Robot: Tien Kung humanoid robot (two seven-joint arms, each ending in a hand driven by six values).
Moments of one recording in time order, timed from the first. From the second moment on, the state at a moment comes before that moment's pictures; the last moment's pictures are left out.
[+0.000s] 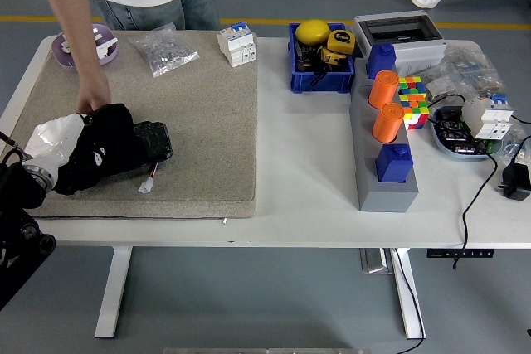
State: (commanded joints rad) left arm -0.28 0.45 -1.04 -1.32 2.02 0.12 0.39; right arm 0.05 -0.41 1.11 0.46 -0.84 0.04 -0.30
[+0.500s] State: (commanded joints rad) left arm -0.36 0.42 -0.91 -1.31 2.00 0.11 0.39; right arm 0.05 -0.41 1.11 0.46 -0.83 0.04 -0.30
